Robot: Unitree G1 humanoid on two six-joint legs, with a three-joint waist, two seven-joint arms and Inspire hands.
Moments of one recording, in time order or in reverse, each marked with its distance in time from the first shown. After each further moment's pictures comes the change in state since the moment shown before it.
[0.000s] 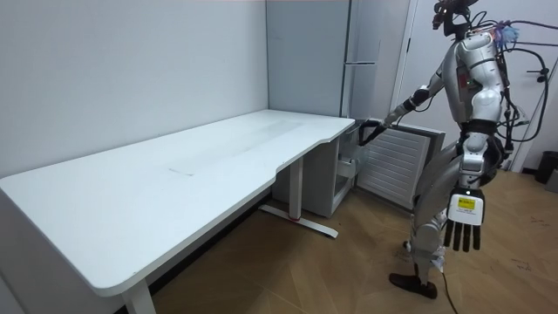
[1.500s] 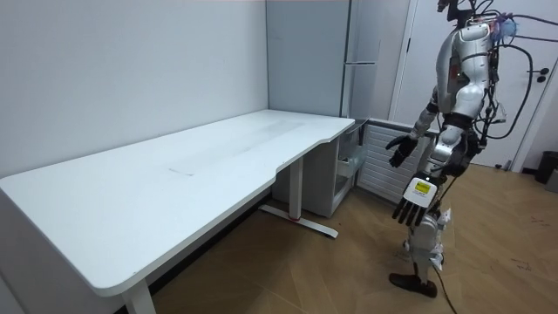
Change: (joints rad) left arm 0.022 -0.025 0.053 -0.023 -0.006 -0.131 -0.006; right arm 0.676 0.215 0.274 -0.077 -0.363 -0.031 0.264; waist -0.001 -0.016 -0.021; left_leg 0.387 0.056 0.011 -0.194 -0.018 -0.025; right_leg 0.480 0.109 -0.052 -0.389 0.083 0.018
